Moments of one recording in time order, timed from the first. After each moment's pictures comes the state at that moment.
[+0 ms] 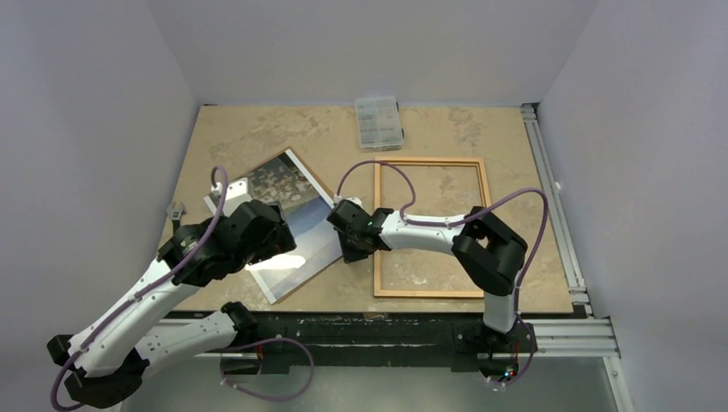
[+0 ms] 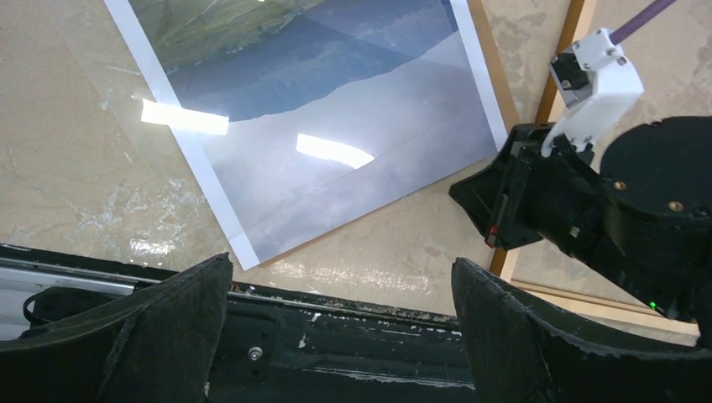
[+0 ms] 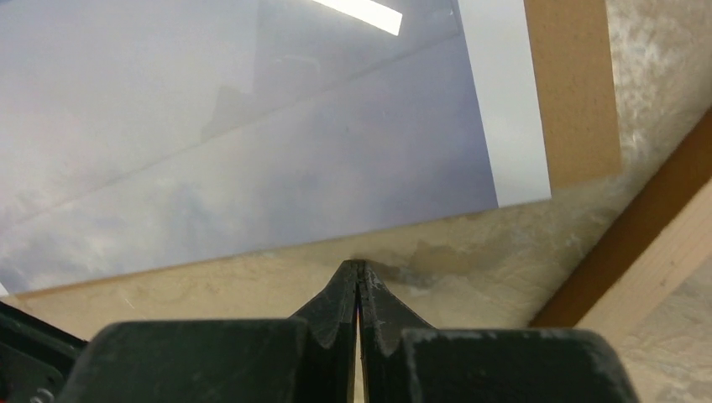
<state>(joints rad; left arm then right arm) -0.82 0.83 1.14 -1.30 -0.50 -1.04 1.03 1.91 1.26 -0.45 0.11 0.72</state>
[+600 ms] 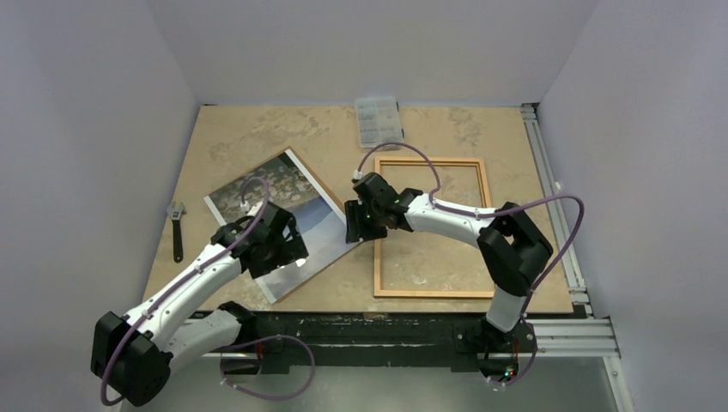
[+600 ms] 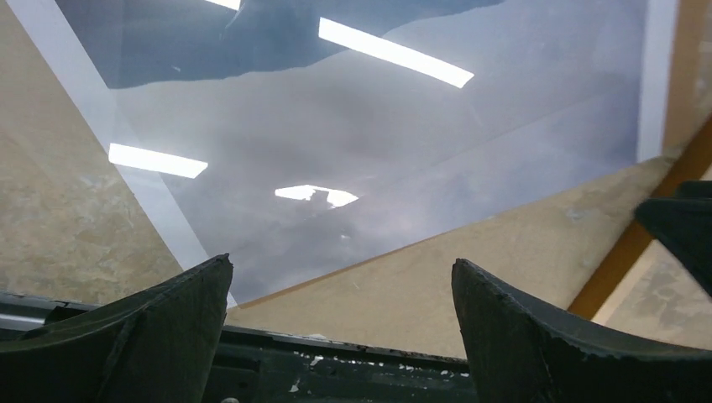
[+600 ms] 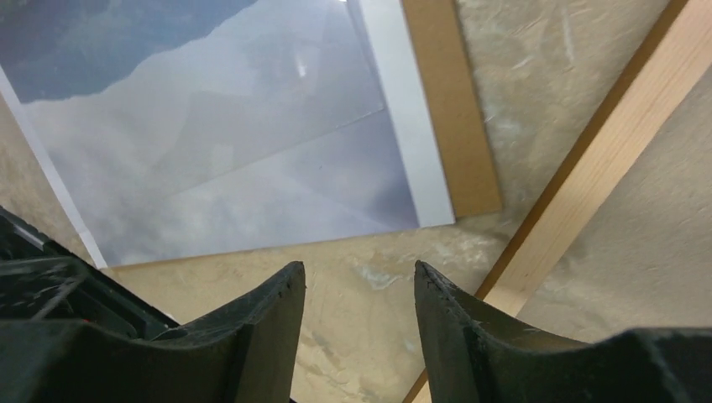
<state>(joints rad) -0.57 0.99 0.77 -0.94 -0.23 -0.92 0.87 1.77 1.19 -0.41 -0.07 0.64</state>
